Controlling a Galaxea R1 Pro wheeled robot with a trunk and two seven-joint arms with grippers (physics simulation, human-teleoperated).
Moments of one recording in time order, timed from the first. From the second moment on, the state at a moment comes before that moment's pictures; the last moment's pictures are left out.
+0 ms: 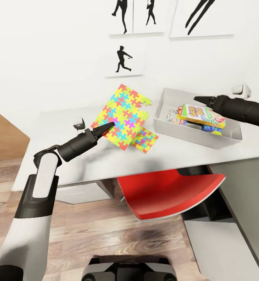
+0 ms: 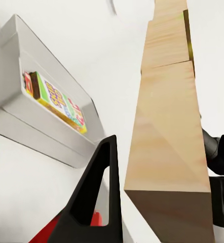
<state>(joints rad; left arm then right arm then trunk) -0.82 0.00 0.02 -1.55 0.94 0.88 -0.48 -1.11 -0.47 -0.01 -1.62 -1.15 1.04 -0.07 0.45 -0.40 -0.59</state>
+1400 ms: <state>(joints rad) -0.76 -0.02 0.02 -1.45 0.94 0.58 -0.55 -0.91 -0.26 -0.02 -1.62 -1.19 1.04 0.29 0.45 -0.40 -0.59</state>
